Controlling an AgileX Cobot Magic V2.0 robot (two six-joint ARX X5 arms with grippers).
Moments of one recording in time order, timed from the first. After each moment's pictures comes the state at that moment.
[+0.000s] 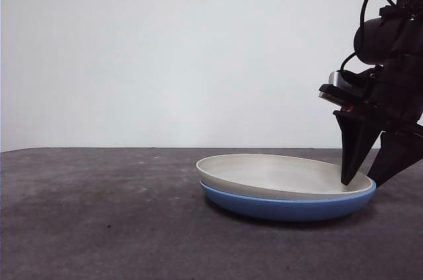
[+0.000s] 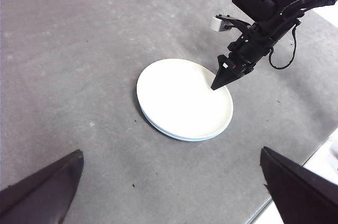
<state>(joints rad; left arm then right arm) -0.61 0.71 1.10 -0.89 0.15 -0.12 0.19 1.71 1.07 -0.69 -0.41 0.16</state>
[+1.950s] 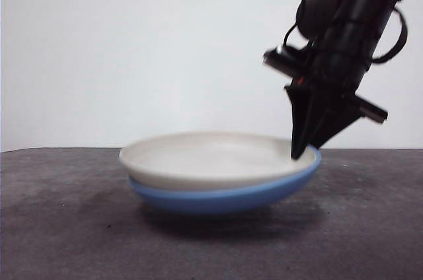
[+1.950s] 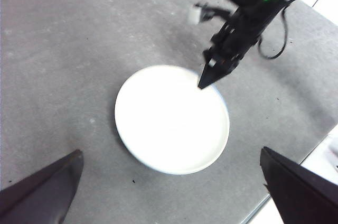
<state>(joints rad) -0.61 0.69 1.10 -0.90 0.15 -0.12 0.37 1.78 1.29 -0.87 -0.41 0.19</state>
